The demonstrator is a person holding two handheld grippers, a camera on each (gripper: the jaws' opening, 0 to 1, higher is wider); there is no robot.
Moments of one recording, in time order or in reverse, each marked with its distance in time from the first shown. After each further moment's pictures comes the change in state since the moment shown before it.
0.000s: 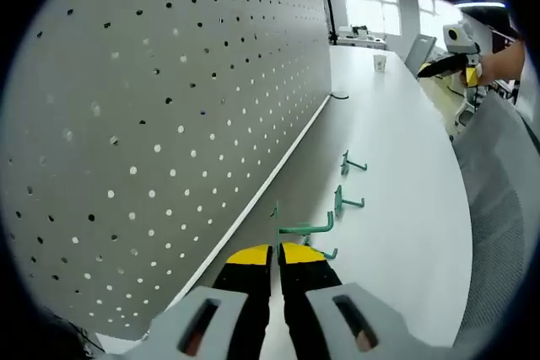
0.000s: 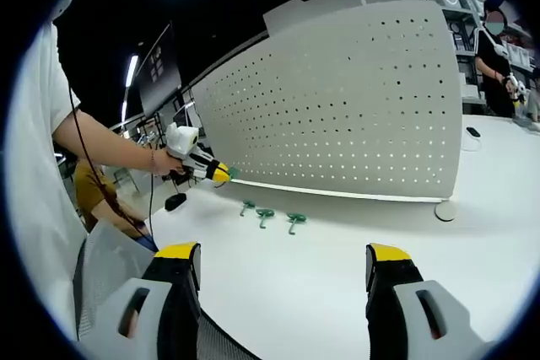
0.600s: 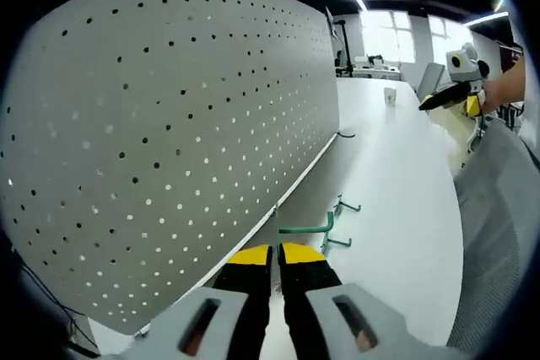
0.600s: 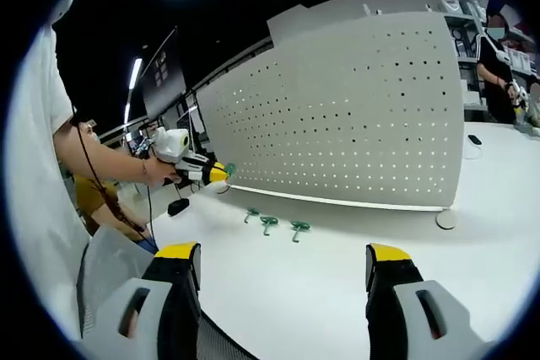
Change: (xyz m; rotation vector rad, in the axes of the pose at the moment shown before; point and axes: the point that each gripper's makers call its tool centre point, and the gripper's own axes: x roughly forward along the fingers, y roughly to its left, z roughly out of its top) left arm -0.021 -0.022 0.037 -0.055 -0.164 0.089; right arm -0.002 0.008 0.009 -0.013 -0.031 0.013
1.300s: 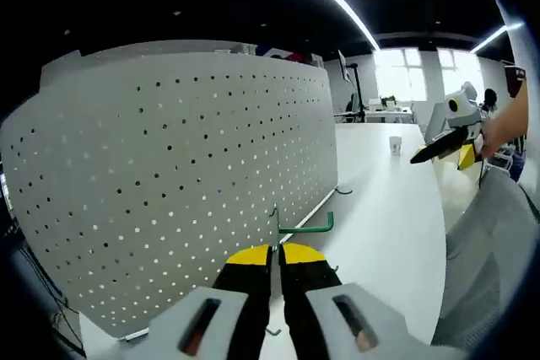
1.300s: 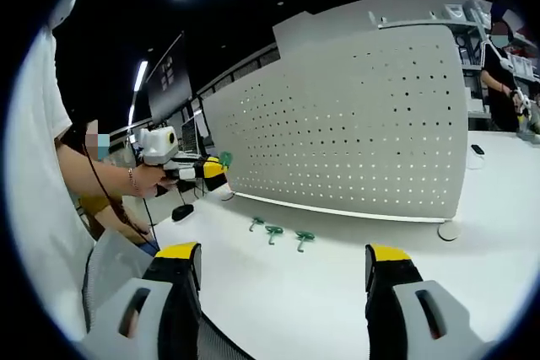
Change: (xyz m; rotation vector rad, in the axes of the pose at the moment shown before) left arm -0.025 -0.040 0.064 -0.068 -0.221 0.073; right arm -0.002 0.009 0.014 -0.021 -0.030 0.019
